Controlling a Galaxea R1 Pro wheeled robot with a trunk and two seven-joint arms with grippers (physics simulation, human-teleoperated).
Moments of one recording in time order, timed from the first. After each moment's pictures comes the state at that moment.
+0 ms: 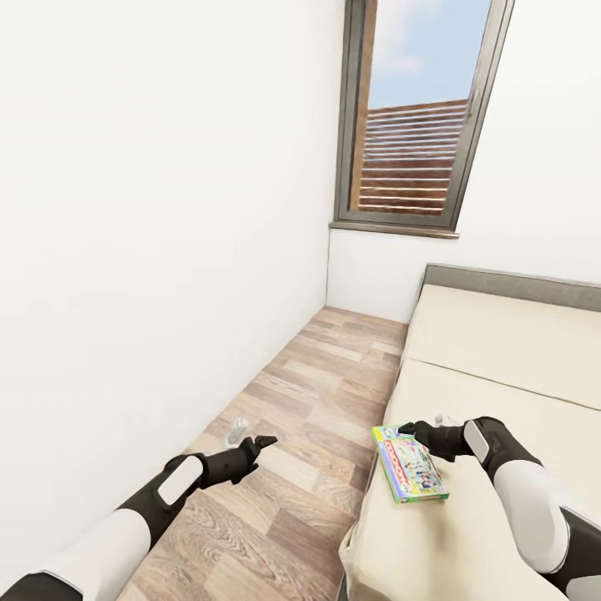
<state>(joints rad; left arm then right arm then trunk) -0.72 0.05 -0.37 -0.43 1.16 0.54 -0.29 -0.90 -0.16 -0.56 -0.34 0.11 0.73 0.35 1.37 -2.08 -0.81</state>
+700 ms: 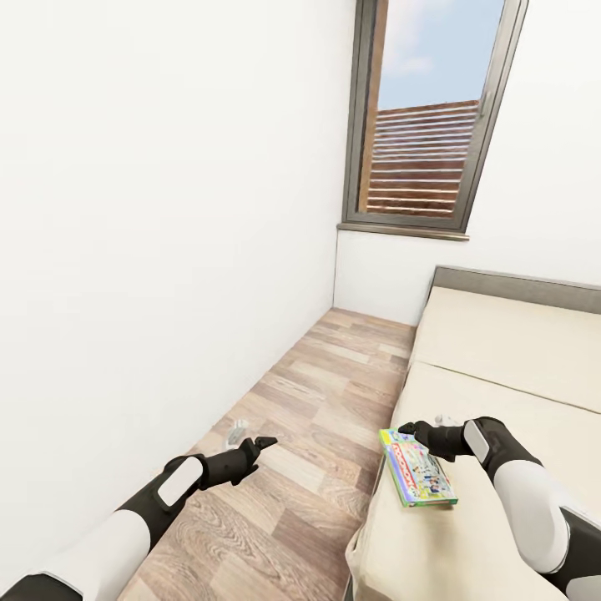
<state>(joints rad) -0.71 0.05 -0.37 -0.43 1.16 0.54 -0.30 -0.90 -0.16 -0.56 -0.34 0.11 0.73 0.35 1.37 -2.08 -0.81</state>
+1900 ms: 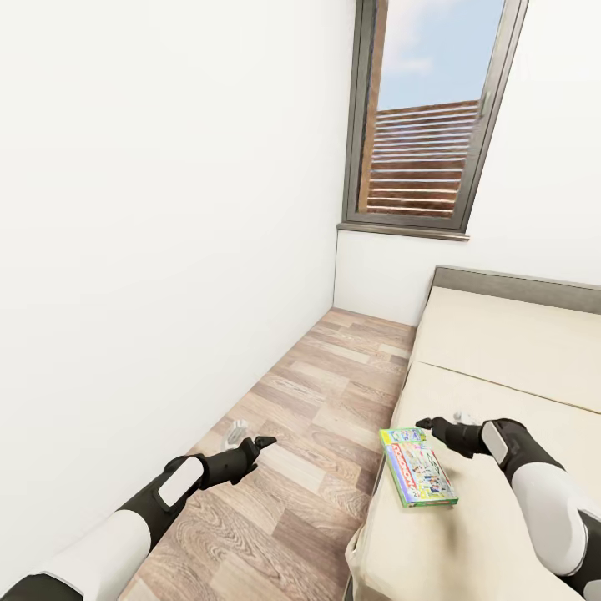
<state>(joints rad) -0.71 0.05 -0.37 -0.43 1.15 0.52 -0.28 -0.90 -0.22 -0.56 -0.35 0.07 0.66 0.34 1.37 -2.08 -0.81</state>
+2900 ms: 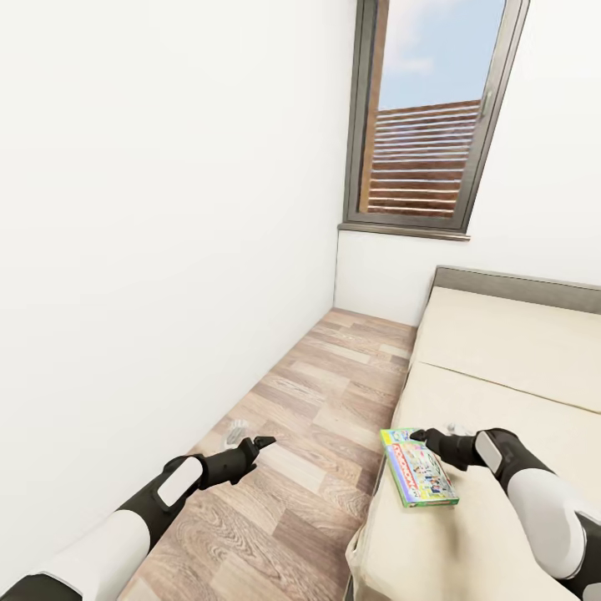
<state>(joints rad) -0.71 0.05 -0.37 -0.43 1.15 0.52 -0.28 -0.89 -0.22 -0.56 -0.27 0.08 0.64 0.34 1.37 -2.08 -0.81</state>
